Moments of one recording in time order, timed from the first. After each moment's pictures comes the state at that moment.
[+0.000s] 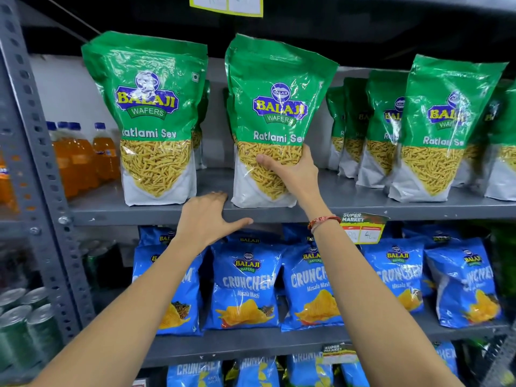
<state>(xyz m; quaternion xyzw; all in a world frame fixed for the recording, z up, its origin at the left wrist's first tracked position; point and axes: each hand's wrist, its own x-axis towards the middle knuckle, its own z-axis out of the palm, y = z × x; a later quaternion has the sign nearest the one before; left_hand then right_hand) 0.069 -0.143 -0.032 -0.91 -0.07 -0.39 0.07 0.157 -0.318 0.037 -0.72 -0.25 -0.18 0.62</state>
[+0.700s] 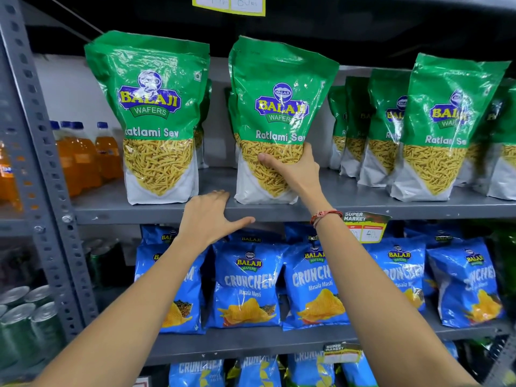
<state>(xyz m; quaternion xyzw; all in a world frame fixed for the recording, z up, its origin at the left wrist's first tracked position) 0.067 -0.145 -0.030 -0.92 -0.06 -0.38 0.07 0.165 -0.317 0.038 -0.72 -0.25 -0.17 0.62</state>
